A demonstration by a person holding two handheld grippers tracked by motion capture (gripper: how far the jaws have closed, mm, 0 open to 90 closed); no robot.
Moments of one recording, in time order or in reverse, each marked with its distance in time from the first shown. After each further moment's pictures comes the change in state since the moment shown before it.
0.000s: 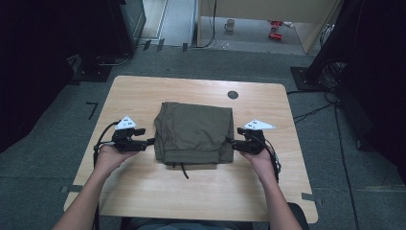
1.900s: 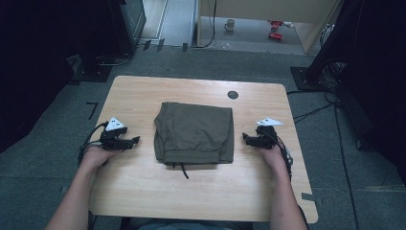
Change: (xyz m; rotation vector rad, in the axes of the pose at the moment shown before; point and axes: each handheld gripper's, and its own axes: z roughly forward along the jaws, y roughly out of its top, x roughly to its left) left arm 0.060 -0.040 0.010 0.044 0.169 0.016; right arm -0.075 -0.028 0.022 0.117 -0.224 0.017
